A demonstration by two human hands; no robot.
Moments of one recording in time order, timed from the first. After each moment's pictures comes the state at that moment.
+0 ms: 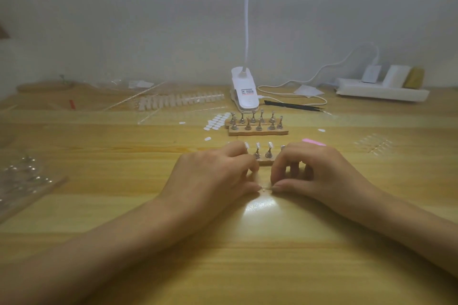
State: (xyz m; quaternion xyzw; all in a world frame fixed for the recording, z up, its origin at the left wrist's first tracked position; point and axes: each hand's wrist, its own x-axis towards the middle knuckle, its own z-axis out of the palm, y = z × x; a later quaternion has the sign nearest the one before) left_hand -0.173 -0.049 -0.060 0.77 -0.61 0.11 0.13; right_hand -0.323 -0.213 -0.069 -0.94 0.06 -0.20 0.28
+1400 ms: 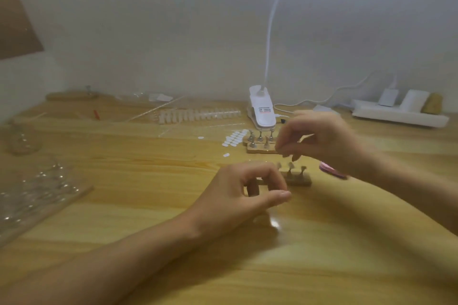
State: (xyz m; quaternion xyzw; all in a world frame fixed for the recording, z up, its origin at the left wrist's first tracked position) left_hand -0.162 -0.055 -0.071 0.60 -0.61 -0.18 0.49; right_hand -0.268 -0.240 -0.020 -0.93 0.00 -0.24 0.28
